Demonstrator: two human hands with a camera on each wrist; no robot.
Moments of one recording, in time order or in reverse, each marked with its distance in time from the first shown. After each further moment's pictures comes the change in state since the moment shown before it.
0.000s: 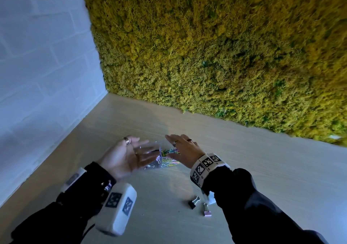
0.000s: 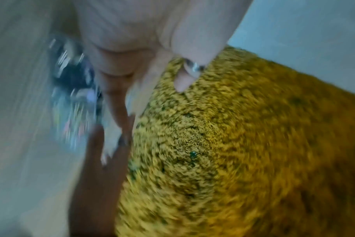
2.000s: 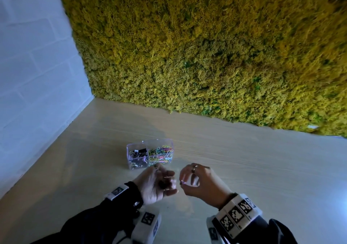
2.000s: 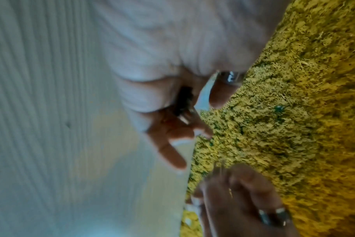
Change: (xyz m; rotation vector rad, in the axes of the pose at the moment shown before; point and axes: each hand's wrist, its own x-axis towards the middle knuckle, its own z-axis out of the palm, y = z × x) left_hand 0.041 -0.105 0.031 0.153 -0.099 -0.281; right_hand -0.127 0.016 0.015 0.531 0.243 -0.026
